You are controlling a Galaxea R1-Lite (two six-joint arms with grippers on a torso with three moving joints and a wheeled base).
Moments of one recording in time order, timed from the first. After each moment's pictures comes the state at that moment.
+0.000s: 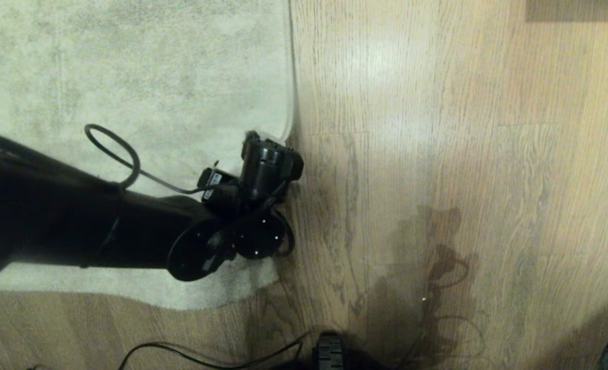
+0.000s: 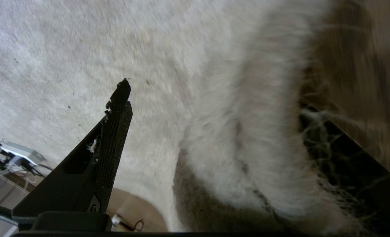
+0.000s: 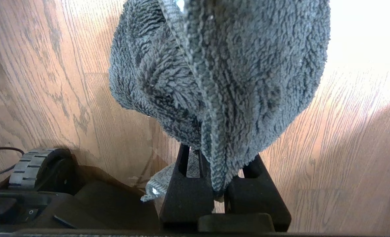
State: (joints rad) left arm -0.73 1.94 -1.15 -0.35 1.08 0.21; right arm 0.01 0.00 0.00 -0.02 -0.01 -0.06
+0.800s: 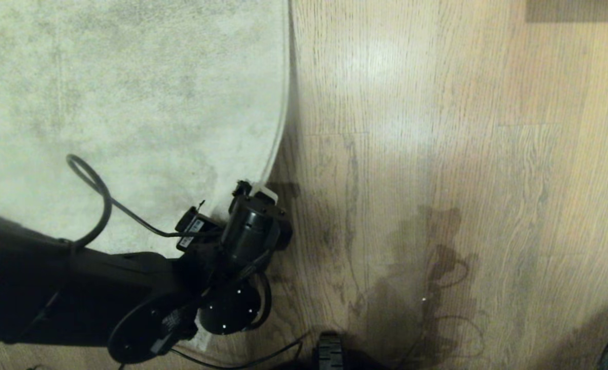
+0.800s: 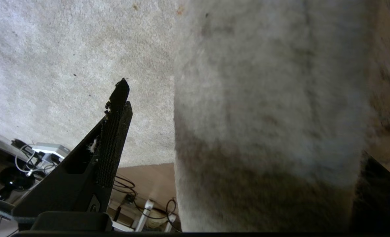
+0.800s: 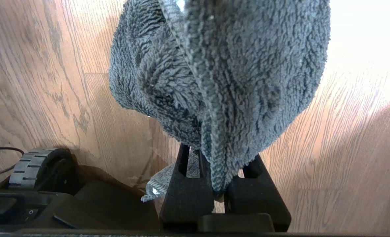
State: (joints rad) left arm -0.81 1.82 -0.84 -0.37 1.12 0.20; right arm 0.01 0.00 0.00 -0.02 -0.01 -0.06
